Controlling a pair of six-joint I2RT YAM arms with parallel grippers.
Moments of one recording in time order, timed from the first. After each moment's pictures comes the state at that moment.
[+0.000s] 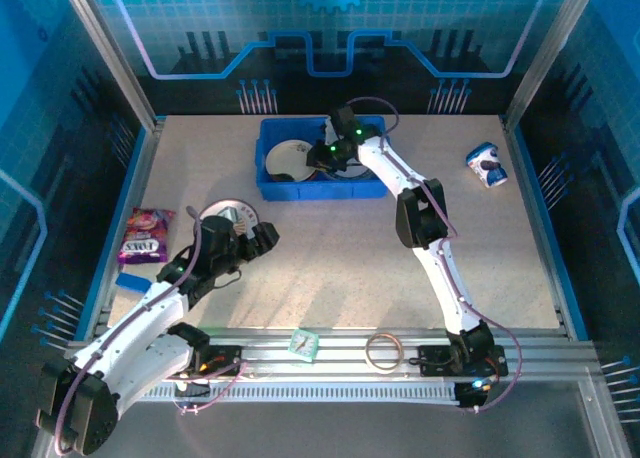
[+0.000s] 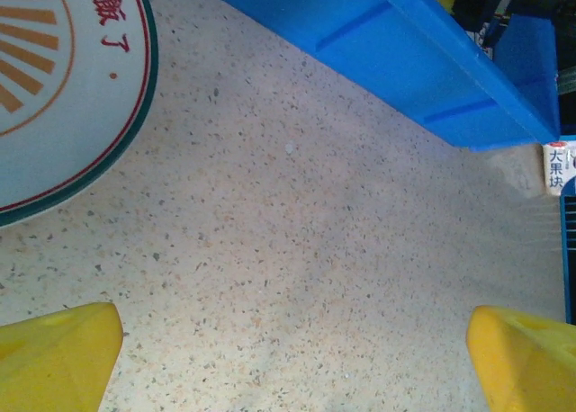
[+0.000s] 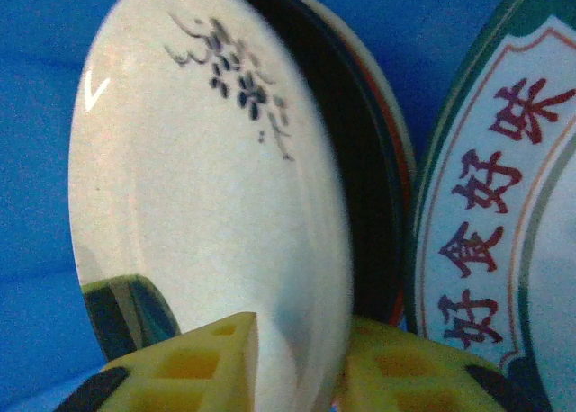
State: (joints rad) left arm -0.37 0.86 0.49 -0.29 0.10 -0.89; right arm 0.44 2.63 2.47 -0.81 -0.44 0.54
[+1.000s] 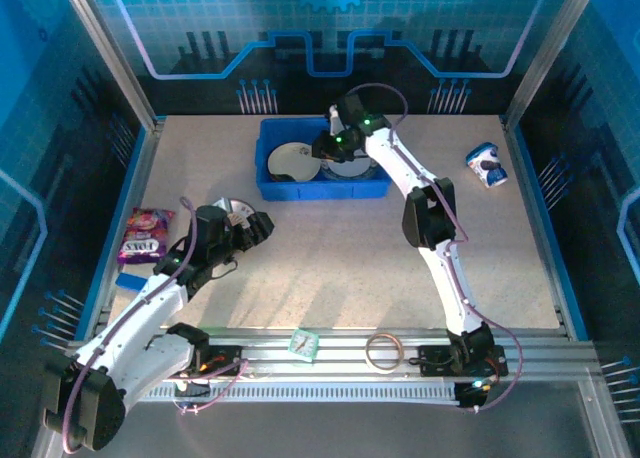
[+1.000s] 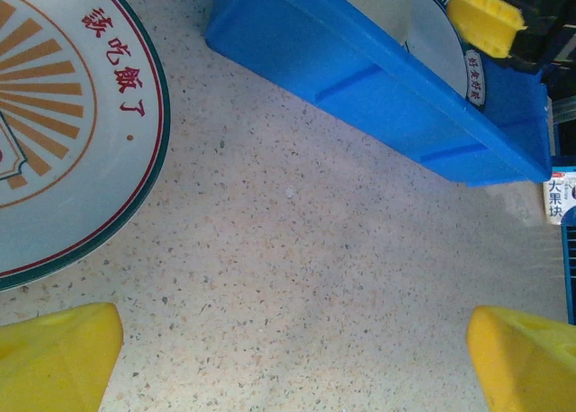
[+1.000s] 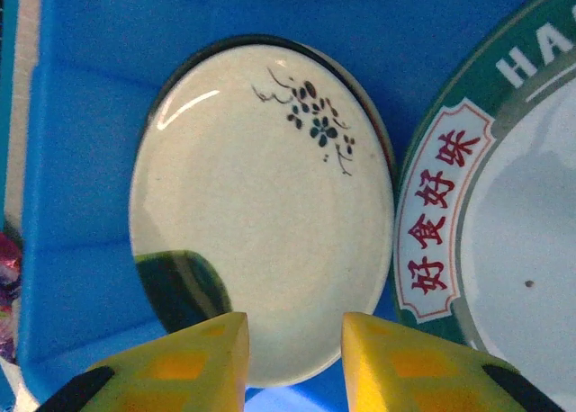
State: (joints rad) left arm -0.30 0.90 0.55 -0.31 0.10 -0.85; right arm 0.43 2.55 2.46 -0.87 -0.40 0.47
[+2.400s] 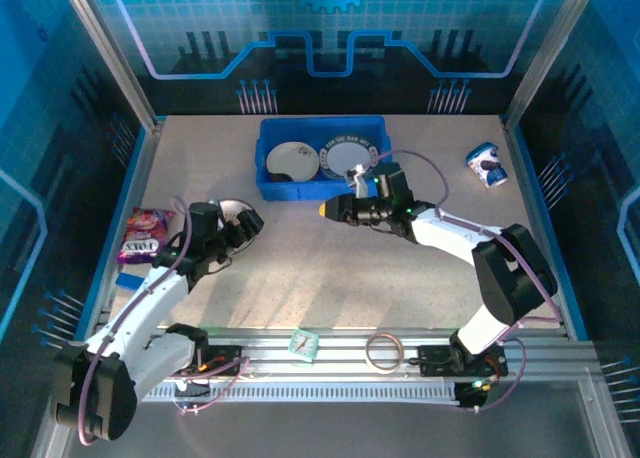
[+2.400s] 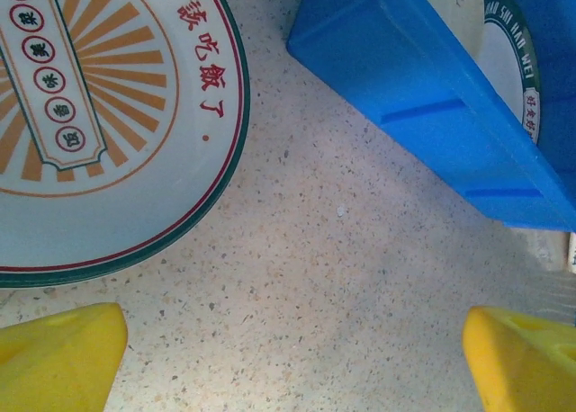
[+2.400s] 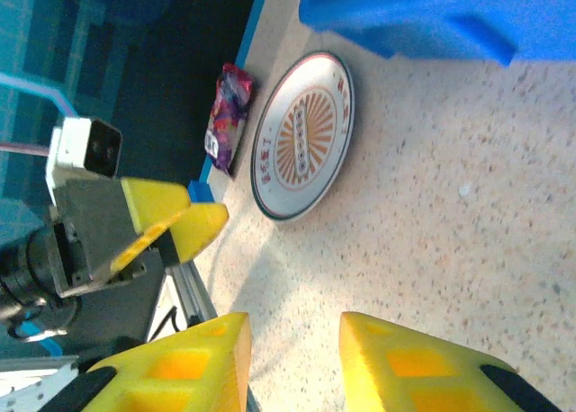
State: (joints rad) left arm -0.19 0.97 0.56 -0.34 0.15 -0.90; right arm 0.51 1.61 0.91 0.15 -0.72 0.72
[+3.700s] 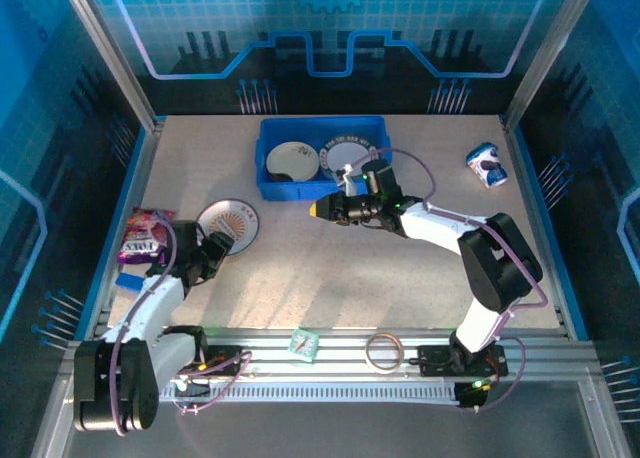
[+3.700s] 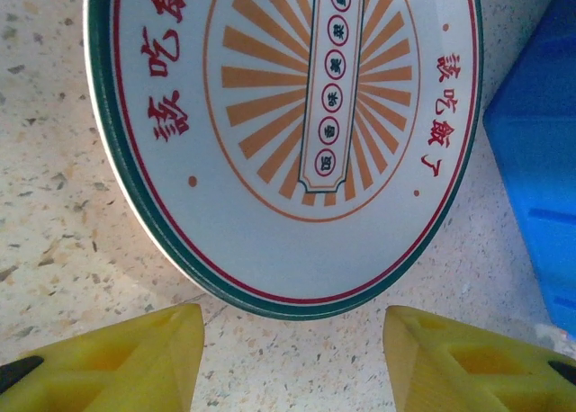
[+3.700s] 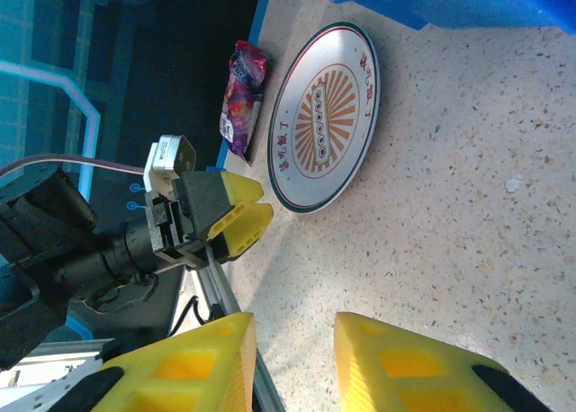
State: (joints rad) left arm 0.08 1.00 0.38 -0.25 0.23 -0.98; right arm 0.53 1.72 1.01 0.14 -0.77 0.76
